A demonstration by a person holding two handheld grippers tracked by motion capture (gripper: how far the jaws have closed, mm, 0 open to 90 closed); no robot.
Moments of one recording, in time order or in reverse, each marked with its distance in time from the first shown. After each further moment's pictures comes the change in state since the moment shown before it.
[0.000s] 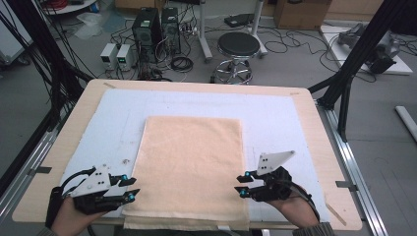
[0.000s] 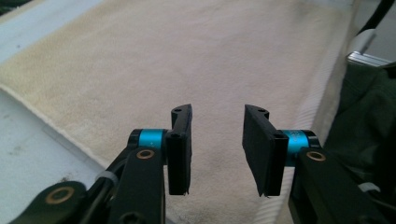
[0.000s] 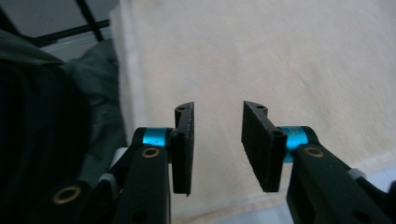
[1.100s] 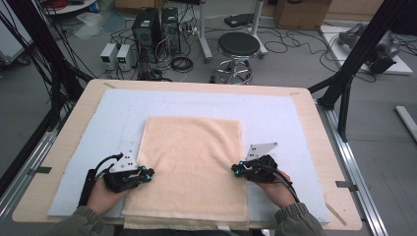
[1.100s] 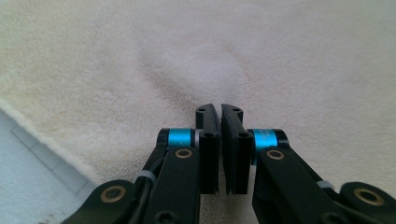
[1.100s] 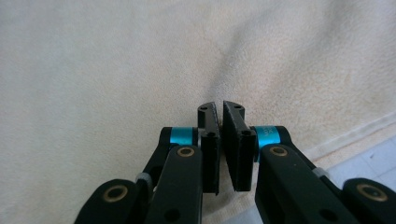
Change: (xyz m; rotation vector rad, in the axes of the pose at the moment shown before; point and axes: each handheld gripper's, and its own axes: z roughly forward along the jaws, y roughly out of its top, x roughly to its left) left arm 0.037 -0.012 0.070 0.060 0.014 -0.047; right arm -0.058 -0.020 0.052 0.022 -0.125 -0.001
